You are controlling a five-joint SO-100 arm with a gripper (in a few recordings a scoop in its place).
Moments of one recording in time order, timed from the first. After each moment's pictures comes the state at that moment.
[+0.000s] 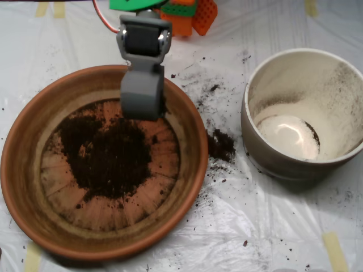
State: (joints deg) arm 13.7 128.8 123.6 45.9 -7.2
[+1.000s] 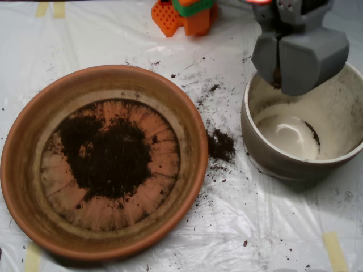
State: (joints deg) arm -22.4 101.5 75.0 75.6 -9.7
